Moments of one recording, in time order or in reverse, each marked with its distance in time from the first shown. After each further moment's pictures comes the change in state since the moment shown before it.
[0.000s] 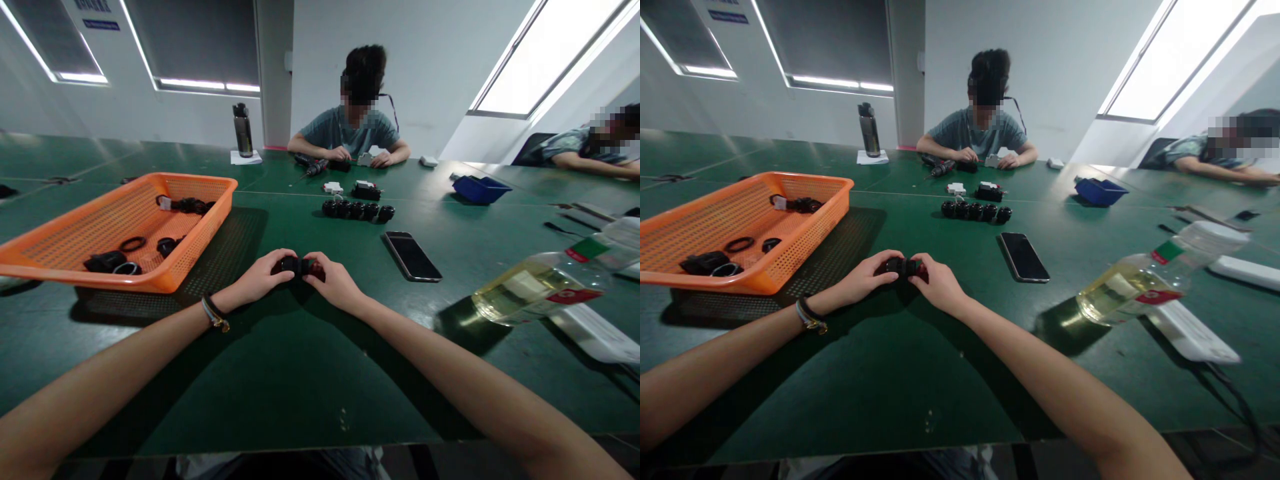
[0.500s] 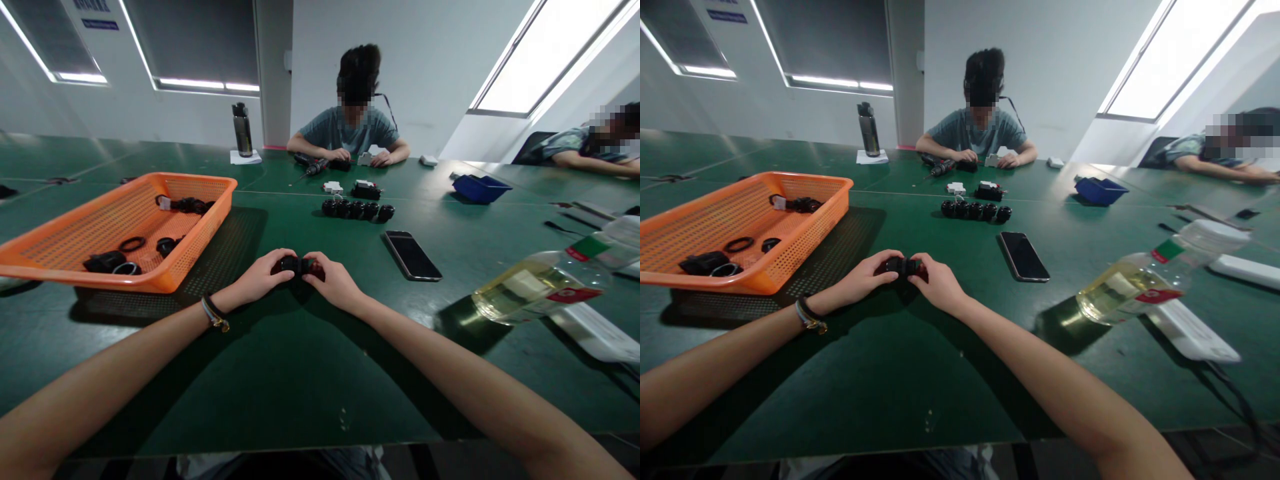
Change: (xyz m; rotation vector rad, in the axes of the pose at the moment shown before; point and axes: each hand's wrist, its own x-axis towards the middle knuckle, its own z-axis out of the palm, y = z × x) left_hand 0.000 0.003 0.000 0.014 0.006 0.009; right_hand -0.001 -0.001 -0.001 0.013 -0.008 0.001
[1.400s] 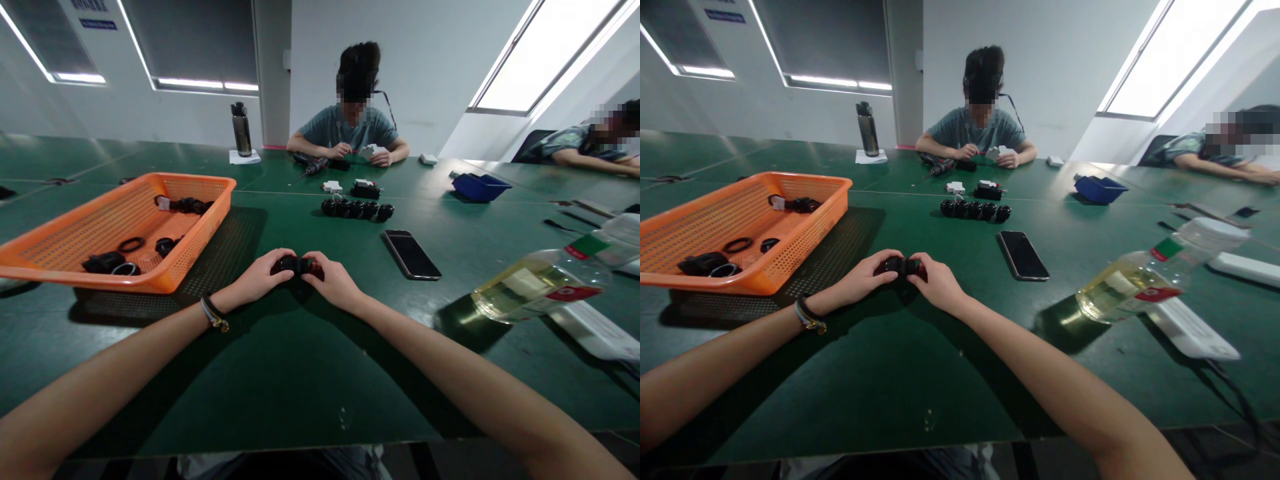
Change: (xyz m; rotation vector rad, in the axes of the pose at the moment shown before) left_hand 0.000 -0.001 0.001 0.031 0.001 0.001; right_hand 0.000 0.000 0.000 -0.020 -0.001 0.005
